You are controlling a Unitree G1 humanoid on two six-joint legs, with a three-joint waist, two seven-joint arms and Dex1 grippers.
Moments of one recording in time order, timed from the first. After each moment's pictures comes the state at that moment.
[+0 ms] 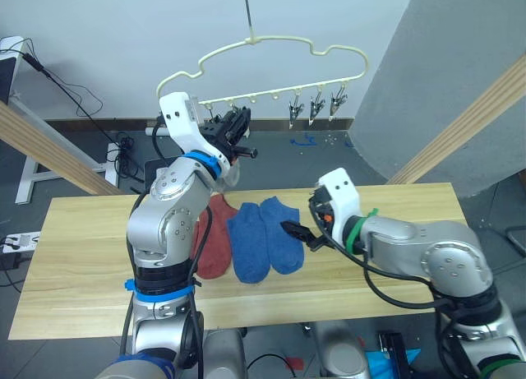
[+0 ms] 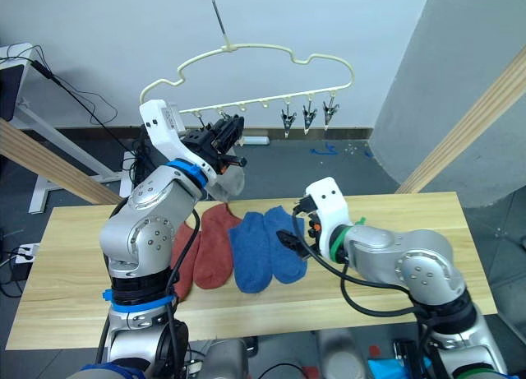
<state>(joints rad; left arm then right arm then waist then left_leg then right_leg) -0.62 0.16 0.17 -0.31 -0.46 0.76 -0.17 -0.52 -0.41 0.23 -0.46 1.15 1.22 -0.35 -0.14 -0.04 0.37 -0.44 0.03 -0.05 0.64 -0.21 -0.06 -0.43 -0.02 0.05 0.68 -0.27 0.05</state>
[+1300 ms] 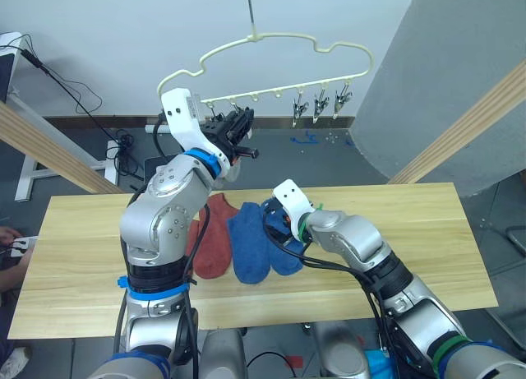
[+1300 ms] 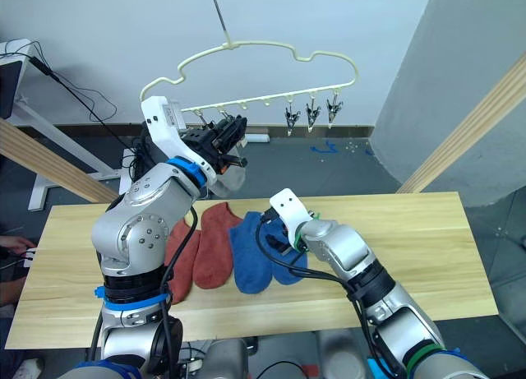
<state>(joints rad) -0.63 0.20 0.15 -0.33 -0.51 0.80 -0.14 -0.66 -0.15 0.47 0.06 0.29 1.00 0.16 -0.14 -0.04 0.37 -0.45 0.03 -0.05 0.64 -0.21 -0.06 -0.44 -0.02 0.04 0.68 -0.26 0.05</state>
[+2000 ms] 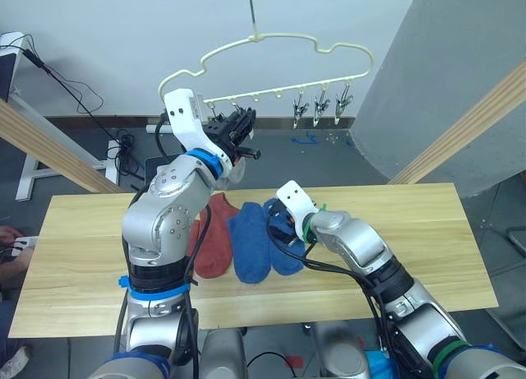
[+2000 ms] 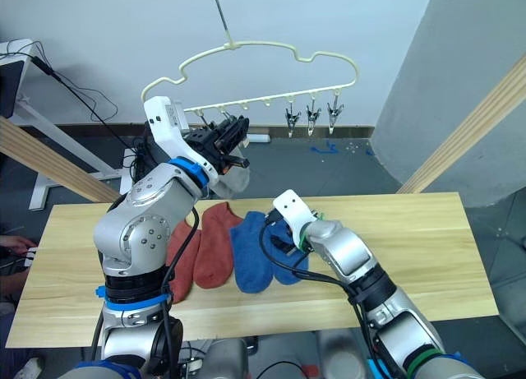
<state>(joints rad) -0.63 0.20 0.14 -0.33 -0.50 0.80 -0.14 -0.63 -0.17 0.46 0.04 0.14 0.99 0.27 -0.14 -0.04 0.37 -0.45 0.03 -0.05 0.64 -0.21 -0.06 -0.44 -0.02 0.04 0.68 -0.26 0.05</state>
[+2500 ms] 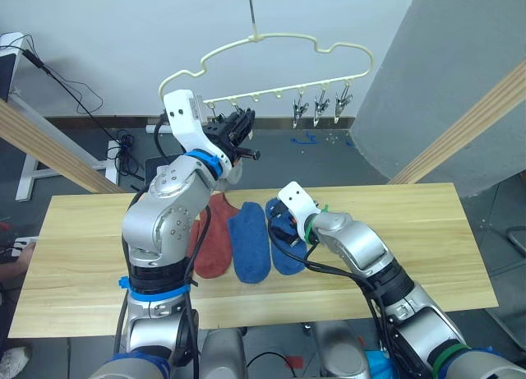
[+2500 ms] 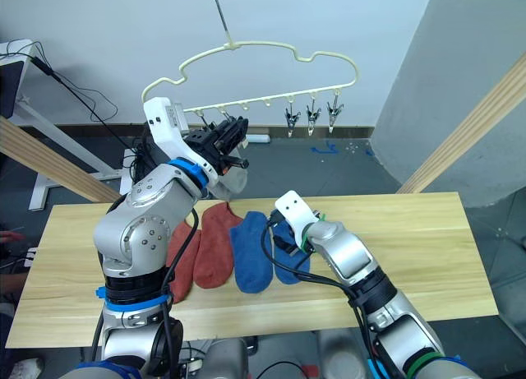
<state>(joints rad) -0.63 0.20 0.14 -0.34 -0.49 0.80 -0.14 -0.61 -0.16 0.44 0.03 0.09 0.99 0.29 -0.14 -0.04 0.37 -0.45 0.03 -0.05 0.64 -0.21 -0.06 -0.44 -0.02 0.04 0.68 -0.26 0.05</state>
